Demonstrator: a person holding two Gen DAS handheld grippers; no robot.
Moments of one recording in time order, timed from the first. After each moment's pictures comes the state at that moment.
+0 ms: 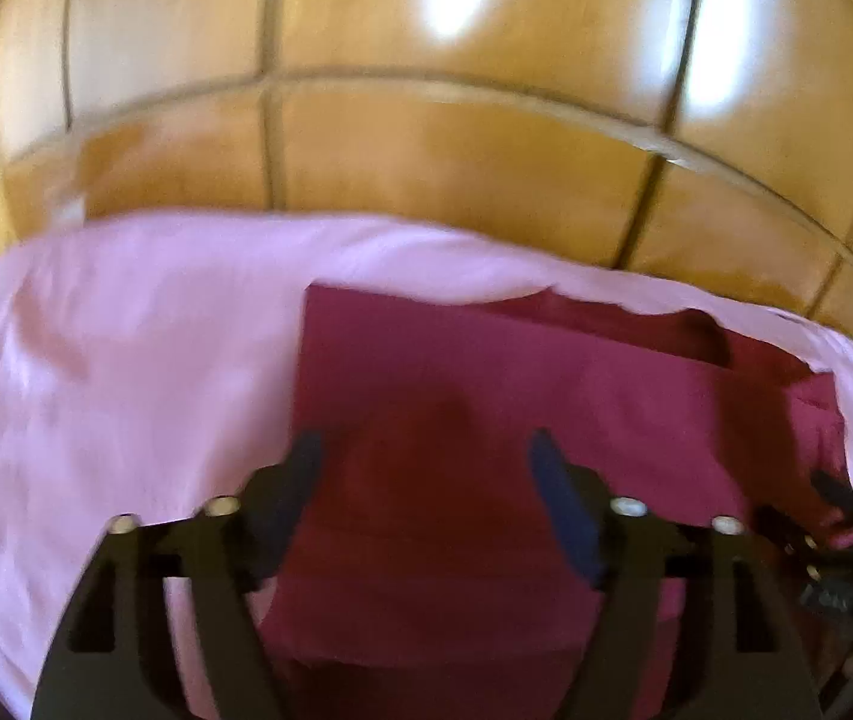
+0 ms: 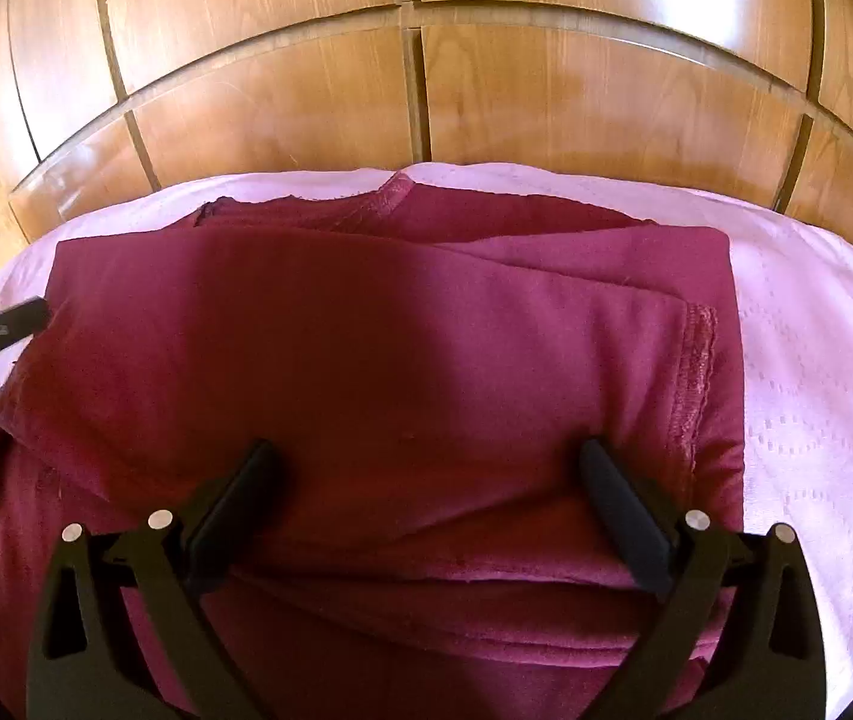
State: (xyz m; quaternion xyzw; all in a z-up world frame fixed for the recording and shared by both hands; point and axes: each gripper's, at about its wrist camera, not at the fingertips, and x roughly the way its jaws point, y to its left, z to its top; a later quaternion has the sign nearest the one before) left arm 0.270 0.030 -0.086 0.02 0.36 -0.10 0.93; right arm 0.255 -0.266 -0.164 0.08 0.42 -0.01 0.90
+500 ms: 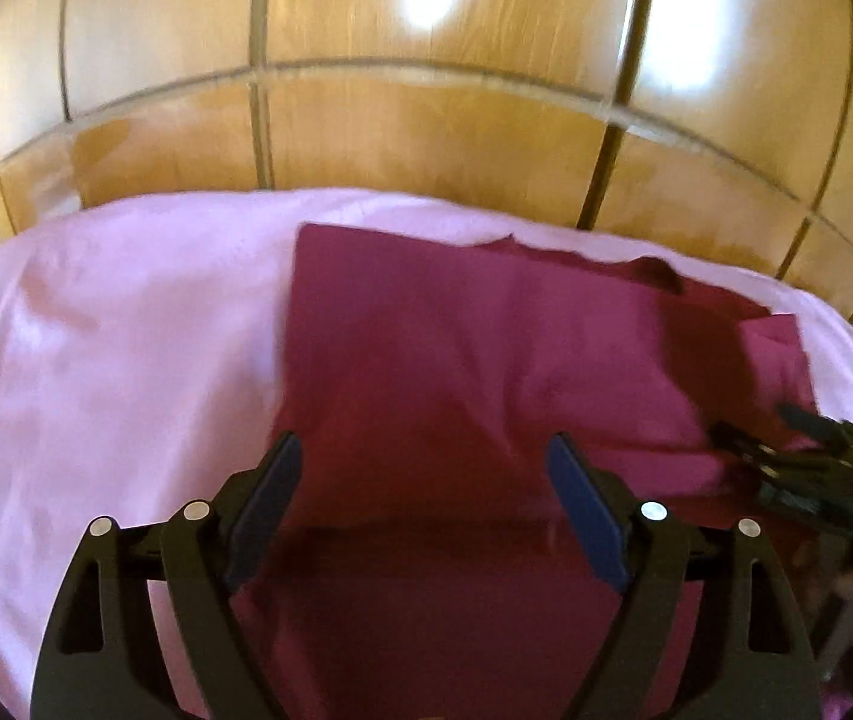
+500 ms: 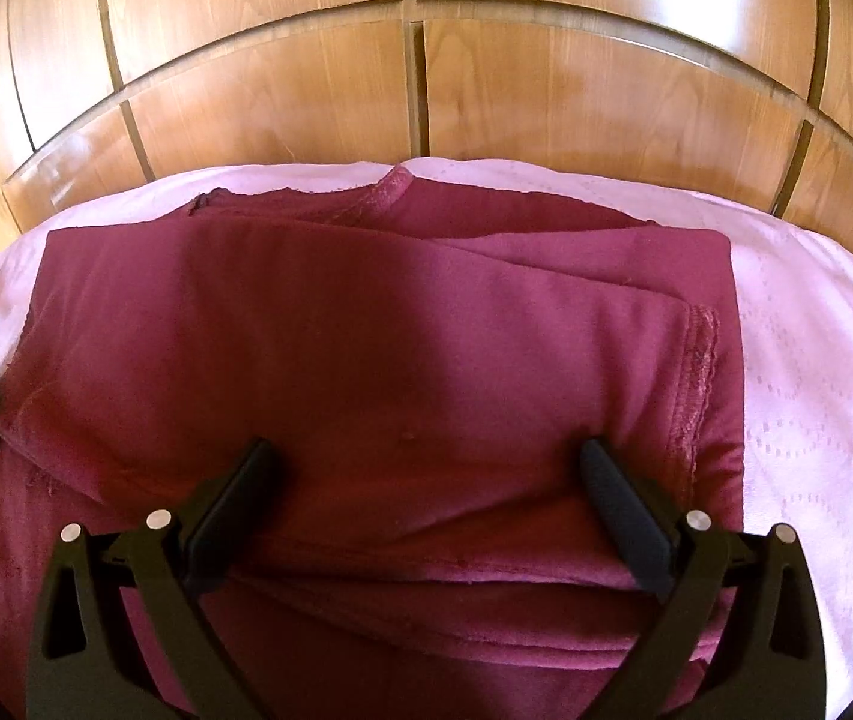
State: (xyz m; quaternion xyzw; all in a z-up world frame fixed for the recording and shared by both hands) left arm 0.214 0.044 -0.082 0.01 0.37 -0.12 0.92; right arm 0.257 -0.260 -0.165 0.07 0.42 -0.02 0.90
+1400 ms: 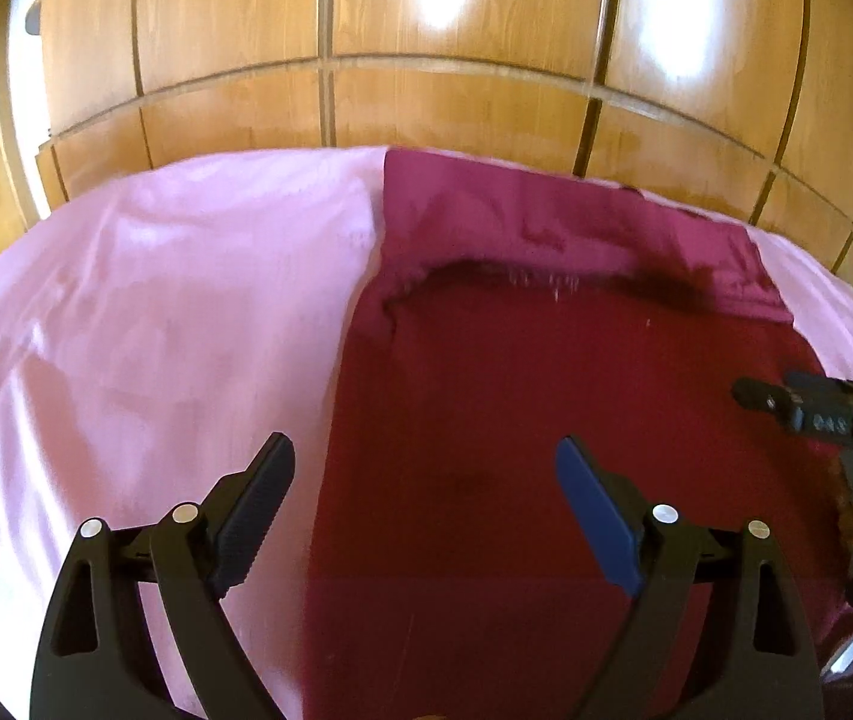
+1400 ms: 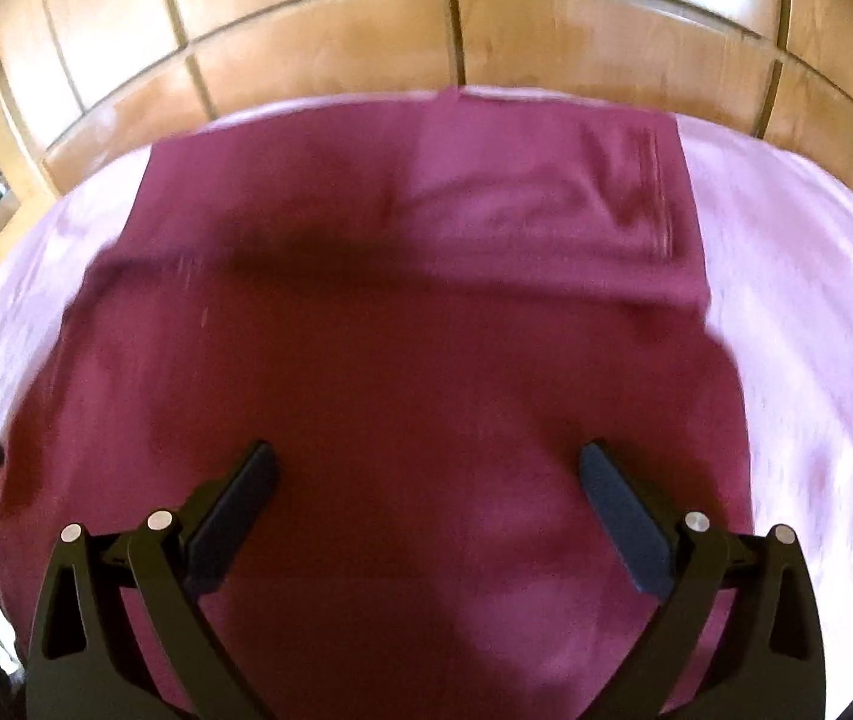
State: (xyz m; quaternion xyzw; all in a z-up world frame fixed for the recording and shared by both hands) left arm 0.078 0.099 -0.087 0.02 0.39 -0.10 0.91; right arm 0.138 -0.228 -0.154 0.09 0.47 0.02 0.88
